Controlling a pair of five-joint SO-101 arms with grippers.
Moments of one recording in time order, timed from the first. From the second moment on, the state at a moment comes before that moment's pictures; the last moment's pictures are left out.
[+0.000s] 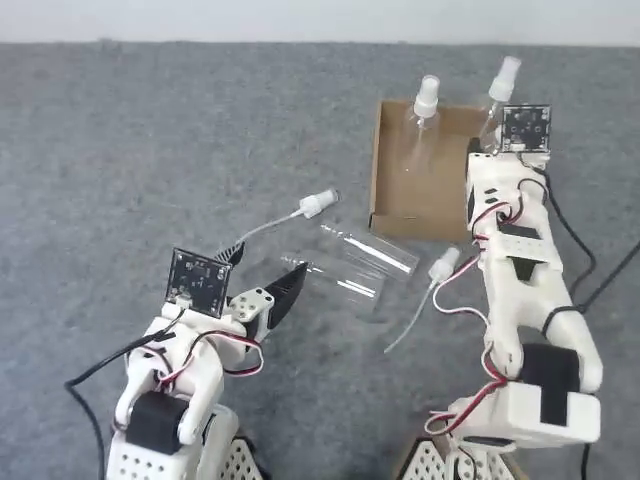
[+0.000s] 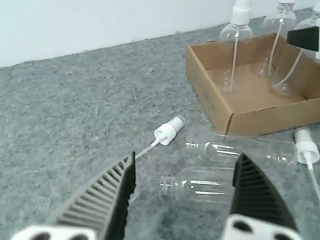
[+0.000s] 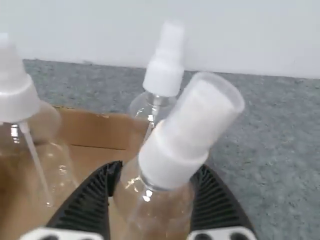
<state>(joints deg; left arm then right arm) 9.5 -102.4 82.4 59.9 2.3 6.1 -0.7 41.5 -8.9 7.4</state>
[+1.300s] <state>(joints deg) 9.5 -102.4 82.4 59.9 2.3 5.8 4.1 40.1 -9.8 7.4</state>
